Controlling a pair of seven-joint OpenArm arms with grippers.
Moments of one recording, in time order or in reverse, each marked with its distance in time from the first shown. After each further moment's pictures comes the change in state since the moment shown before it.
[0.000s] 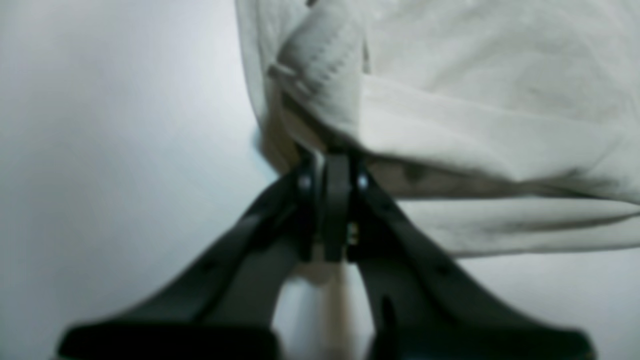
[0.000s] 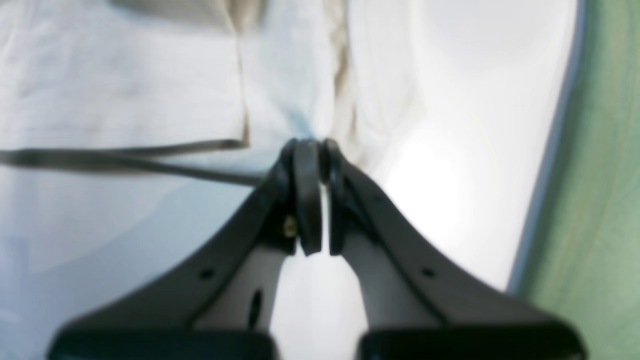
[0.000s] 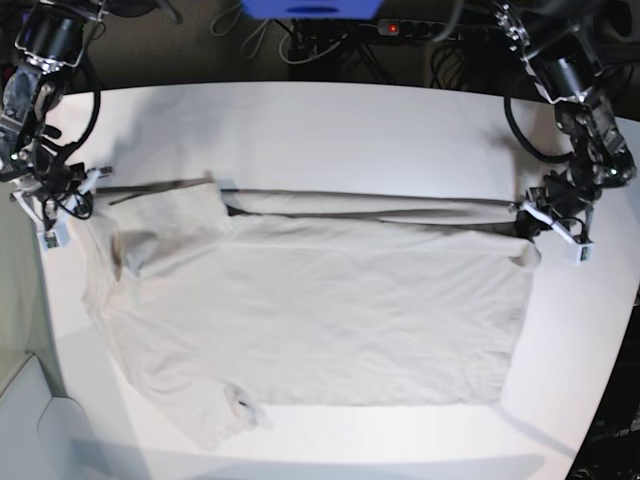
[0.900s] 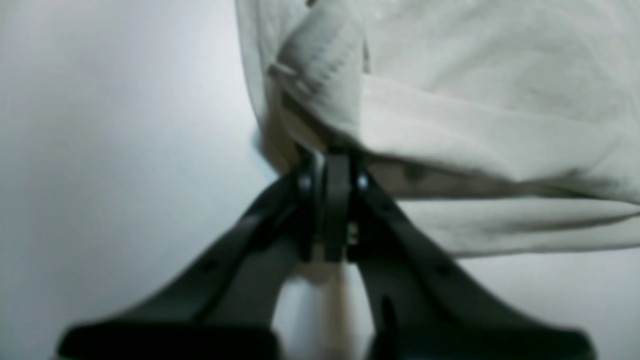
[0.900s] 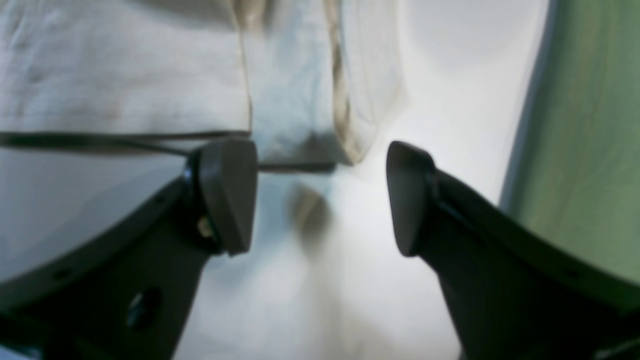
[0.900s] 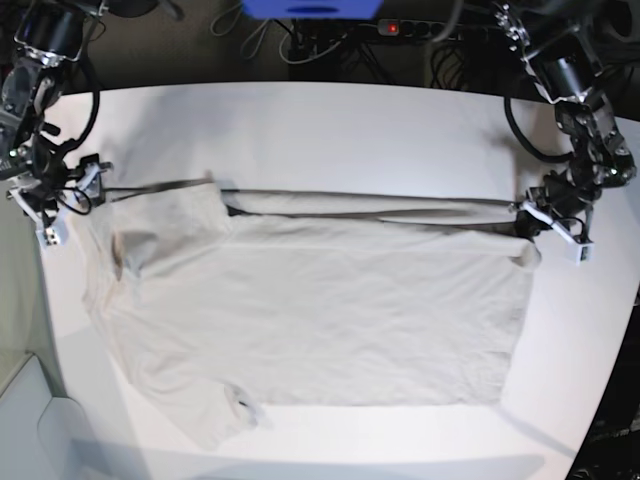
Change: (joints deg) left arm 0.0 0.0 0.0 -0.2 0.0 0.0 0.0; right arm -1.1 -0.5 0.2 2.9 0.1 -0.2 -3.7
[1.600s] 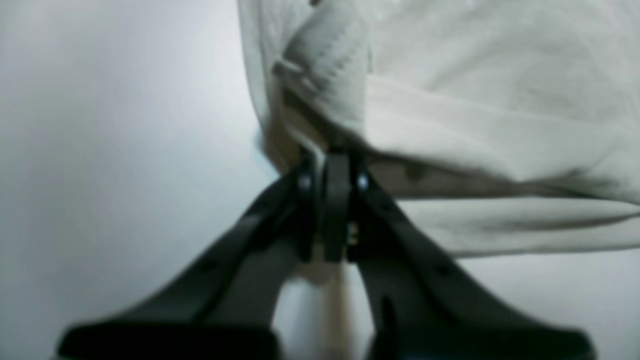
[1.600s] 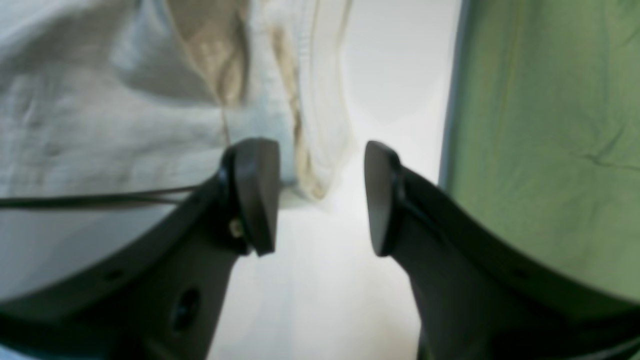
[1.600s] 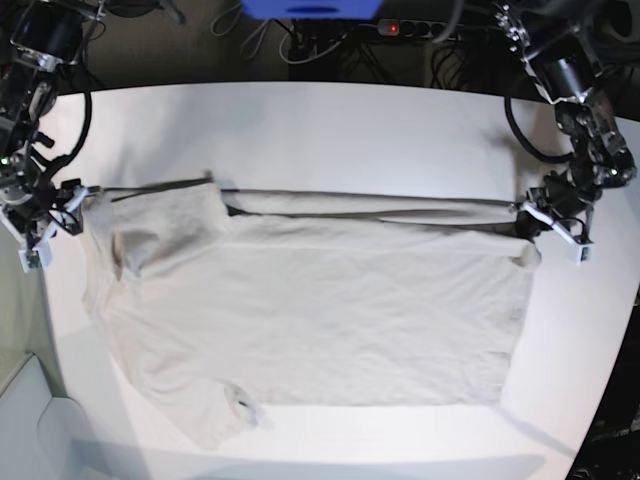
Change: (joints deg) left arm 0.0 0.0 0.0 0.0 0.0 0.0 0.0; right arm 0.7 0.3 0.3 7.6 0.2 -5.4 -0.1
